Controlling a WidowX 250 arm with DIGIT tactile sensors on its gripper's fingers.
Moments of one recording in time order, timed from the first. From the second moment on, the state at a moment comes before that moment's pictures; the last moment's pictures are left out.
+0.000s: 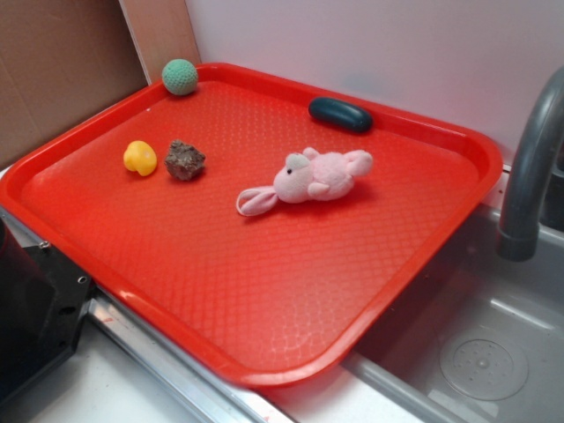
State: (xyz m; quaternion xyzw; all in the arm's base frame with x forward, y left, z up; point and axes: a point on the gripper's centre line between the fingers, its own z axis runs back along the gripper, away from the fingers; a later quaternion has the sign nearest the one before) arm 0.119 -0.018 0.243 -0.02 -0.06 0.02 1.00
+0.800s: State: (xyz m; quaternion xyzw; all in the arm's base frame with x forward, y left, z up) arm 0.118 -0.018 0.239 -0.02 -0.05 0.01 1.00
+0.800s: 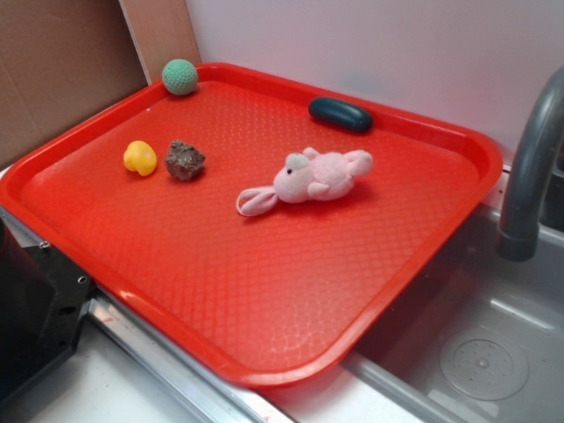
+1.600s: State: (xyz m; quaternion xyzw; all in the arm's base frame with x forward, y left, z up) arm 0.183 0.066 0.094 0.00 -0.04 -0.34 0.94
